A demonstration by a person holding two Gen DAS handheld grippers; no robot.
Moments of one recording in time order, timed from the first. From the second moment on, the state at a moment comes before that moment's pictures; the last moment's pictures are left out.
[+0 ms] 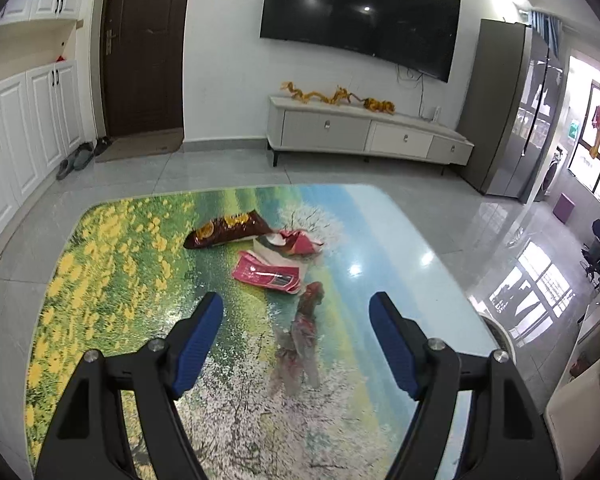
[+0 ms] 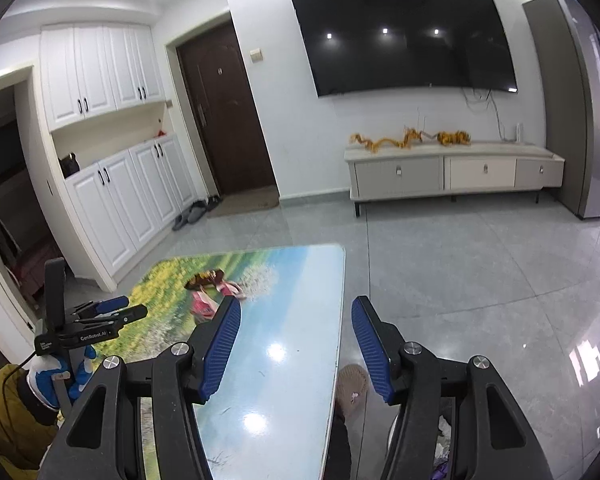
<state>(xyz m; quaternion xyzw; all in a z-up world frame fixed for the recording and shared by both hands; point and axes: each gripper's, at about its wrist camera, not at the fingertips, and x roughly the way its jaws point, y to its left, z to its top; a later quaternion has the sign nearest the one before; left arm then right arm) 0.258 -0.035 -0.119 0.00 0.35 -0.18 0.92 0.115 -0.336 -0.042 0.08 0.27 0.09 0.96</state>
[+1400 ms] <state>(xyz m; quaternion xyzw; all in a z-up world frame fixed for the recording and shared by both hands) 0.304 0.051 -0.201 -0.10 0.41 -0.18 0.89 0.332 -0.105 -0.199 -0.14 0.40 0.29 0.86</state>
